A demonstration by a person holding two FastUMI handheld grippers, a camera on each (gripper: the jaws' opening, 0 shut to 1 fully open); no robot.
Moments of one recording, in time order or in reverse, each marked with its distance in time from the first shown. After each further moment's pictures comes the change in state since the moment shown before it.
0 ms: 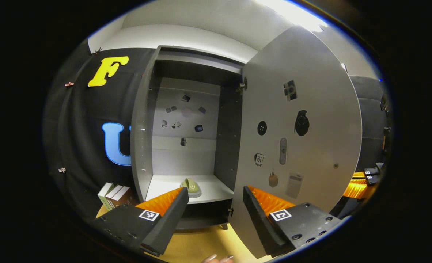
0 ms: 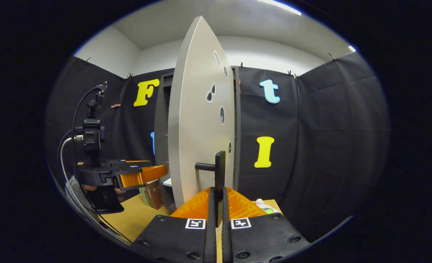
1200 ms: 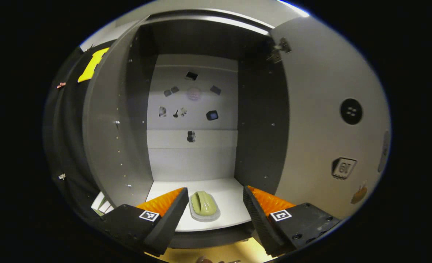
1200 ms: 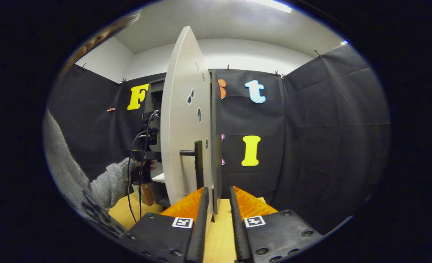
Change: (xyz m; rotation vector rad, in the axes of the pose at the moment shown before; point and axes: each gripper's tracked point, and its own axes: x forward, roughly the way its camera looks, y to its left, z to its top) left arm 0.199 0.075 -0.017 0.032 0.122 0.130; right arm -0.057 -0.085 -0.007 0.042 -0.047 -0.079
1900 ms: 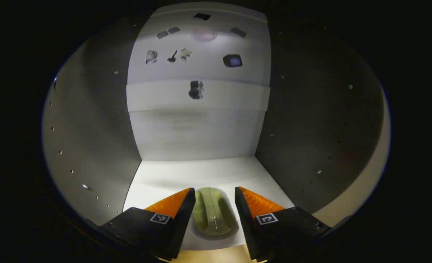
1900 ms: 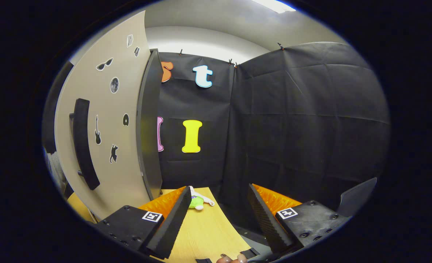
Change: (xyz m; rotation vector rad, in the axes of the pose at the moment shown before) left arm 0.131 0.029 -0.079 -0.067 0.348 0.058; right arm 0.038 -0.143 -0.063 -0.069 0.103 -0.382
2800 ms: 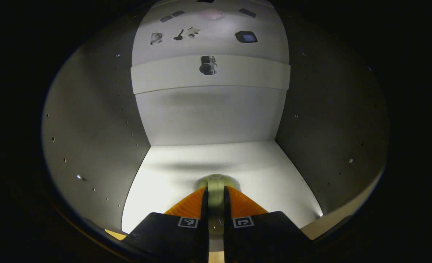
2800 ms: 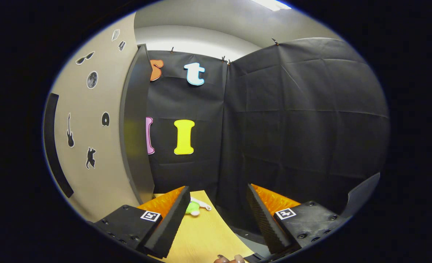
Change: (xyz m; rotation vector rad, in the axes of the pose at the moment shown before) left arm 0.010 0.013 -0.022 -0.017 0.084 0.113; right arm 0.046 -0.013 -0.007 0.035 -0.015 -0.050
